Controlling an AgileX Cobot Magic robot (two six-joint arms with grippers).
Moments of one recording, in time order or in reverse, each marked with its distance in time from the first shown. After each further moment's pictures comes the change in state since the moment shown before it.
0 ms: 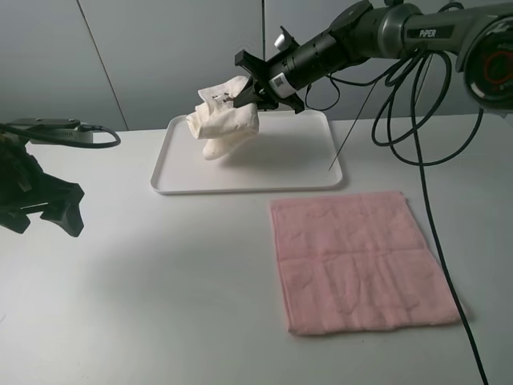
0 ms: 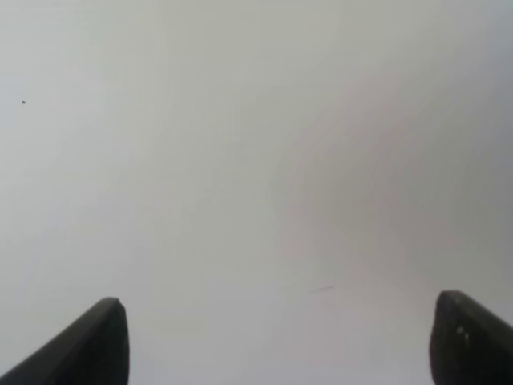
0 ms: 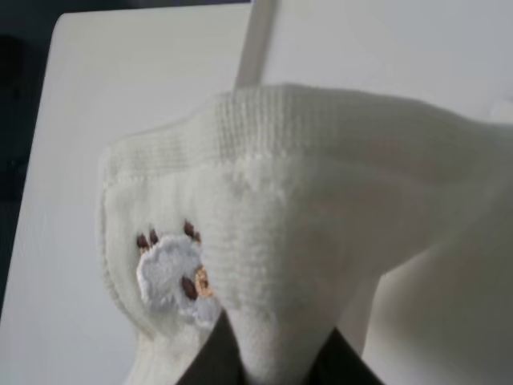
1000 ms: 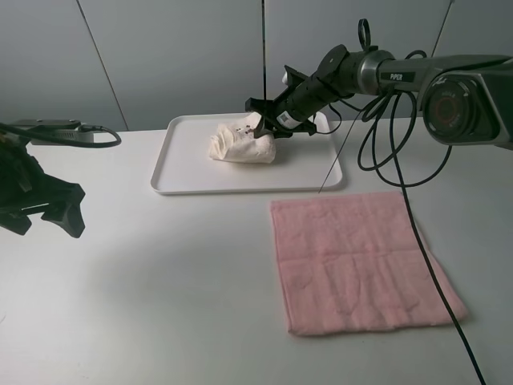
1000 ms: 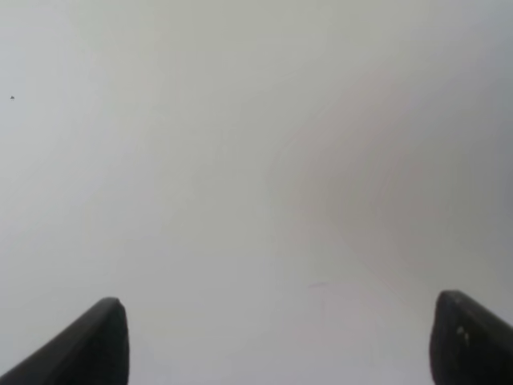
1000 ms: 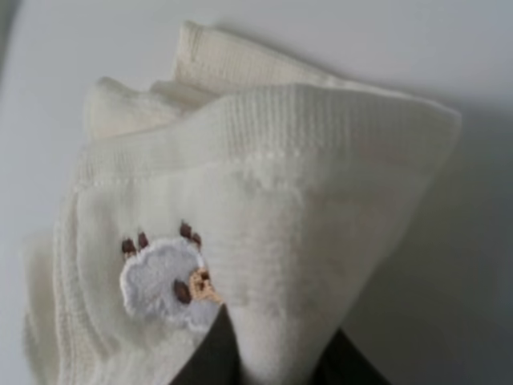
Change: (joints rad) left arm 0.000 0.000 0.000 -0.015 0.004 0.008; right arm -0.002 0.171 -0.093 -0.284 -0.170 0.123
